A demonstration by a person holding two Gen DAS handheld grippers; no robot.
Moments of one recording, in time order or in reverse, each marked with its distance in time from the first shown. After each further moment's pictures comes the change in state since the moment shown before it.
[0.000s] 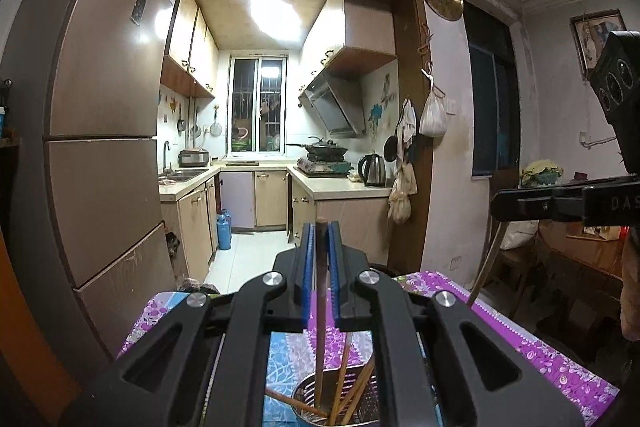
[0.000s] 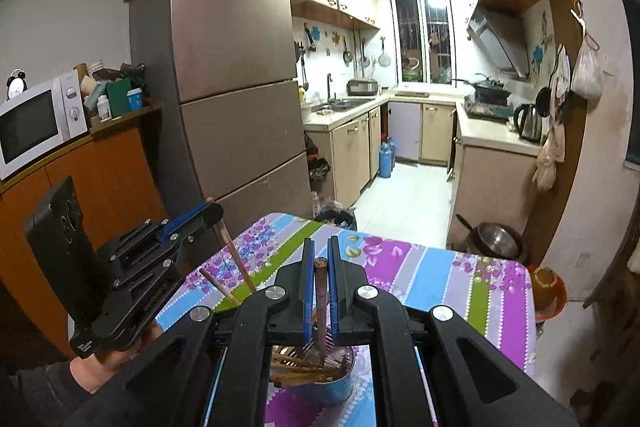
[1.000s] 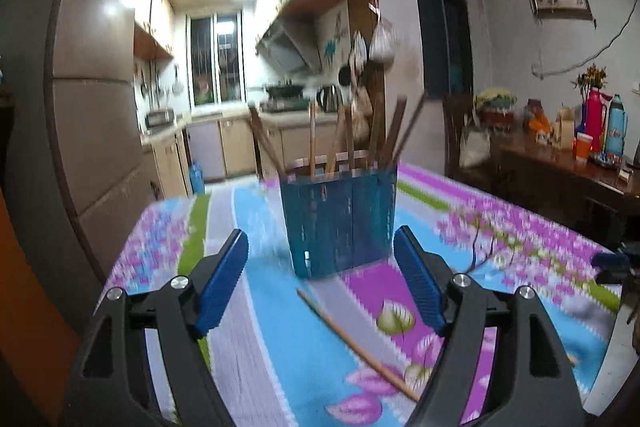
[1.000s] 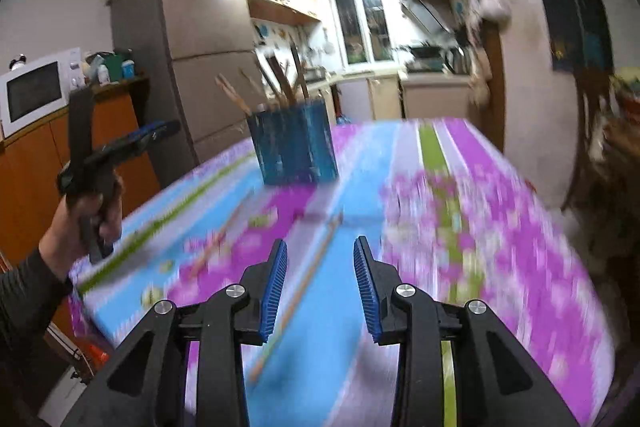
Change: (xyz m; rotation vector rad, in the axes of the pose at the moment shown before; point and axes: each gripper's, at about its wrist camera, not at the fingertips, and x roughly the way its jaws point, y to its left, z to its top) left arm -0.114 0.016 -0.140 0.103 0.212 -0.152; right arm -0.165 0.051 -0.362 0.198 -0.038 -0.171
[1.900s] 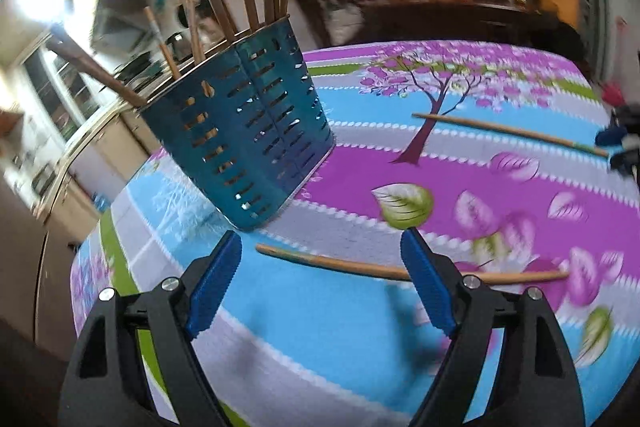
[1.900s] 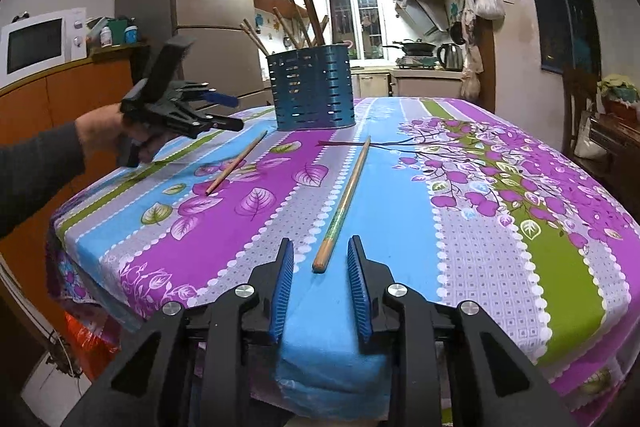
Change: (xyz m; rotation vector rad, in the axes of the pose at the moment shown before) left arm 0.097 0.014 -0.040 0.565 0.281 -0.405; right arm 0.018 0.057 -0.073 -0.094 -0.008 -0.049
